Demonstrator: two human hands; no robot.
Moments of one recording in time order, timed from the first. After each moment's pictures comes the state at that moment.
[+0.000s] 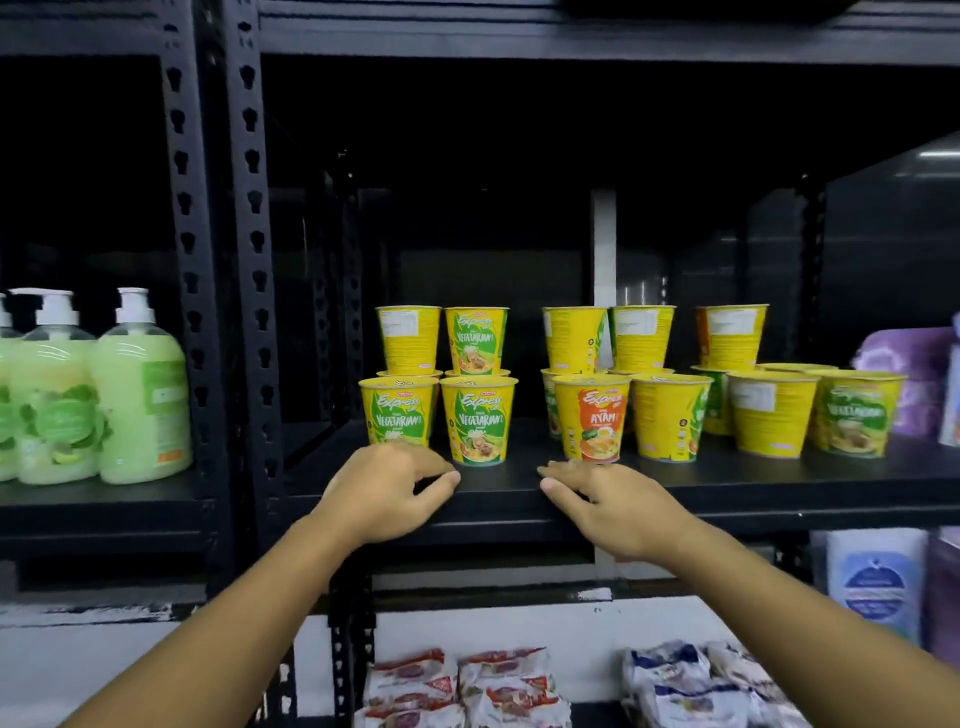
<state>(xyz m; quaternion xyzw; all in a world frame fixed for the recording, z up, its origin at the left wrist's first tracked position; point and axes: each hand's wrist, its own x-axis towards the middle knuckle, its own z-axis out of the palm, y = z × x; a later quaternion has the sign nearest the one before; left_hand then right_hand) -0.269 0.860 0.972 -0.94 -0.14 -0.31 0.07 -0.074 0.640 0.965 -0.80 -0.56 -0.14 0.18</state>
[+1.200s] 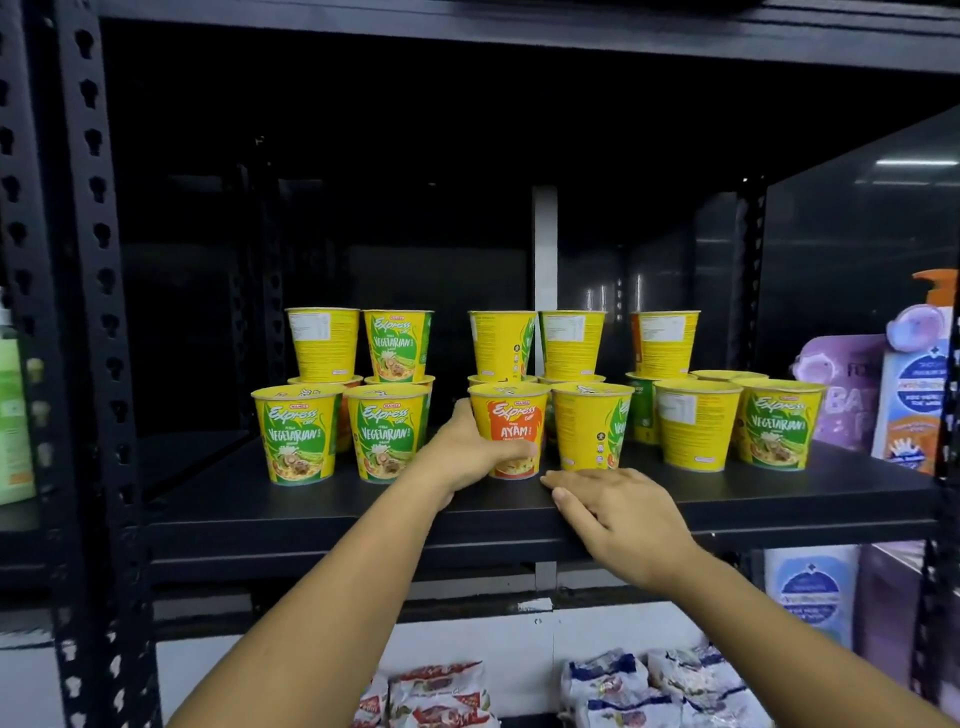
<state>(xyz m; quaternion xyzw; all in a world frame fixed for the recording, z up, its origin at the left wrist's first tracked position) -0.094 0.759 1.009 -0.82 -0.20 -0.30 -0.44 0.028 0.581 0.944 -0.78 -0.53 -0.26 0.20</state>
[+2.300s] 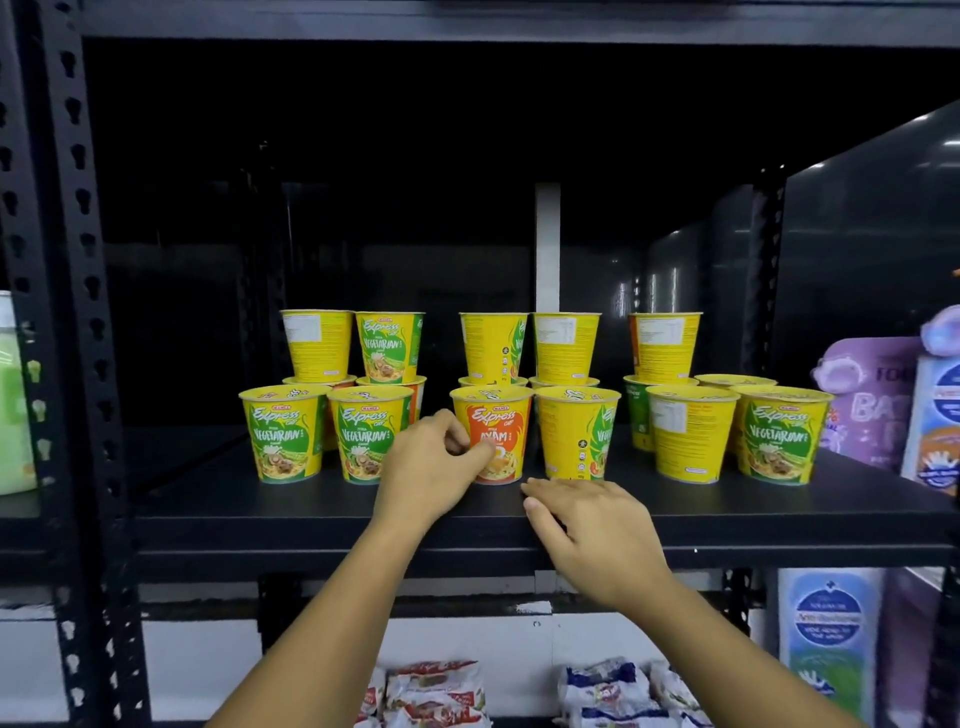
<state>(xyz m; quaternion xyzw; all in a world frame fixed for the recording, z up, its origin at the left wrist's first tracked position) -0.099 0.748 0.987 -0.82 -0.27 -0.48 -0.17 0.027 0.580 0.939 -0.74 -0.54 -0.31 0.26</state>
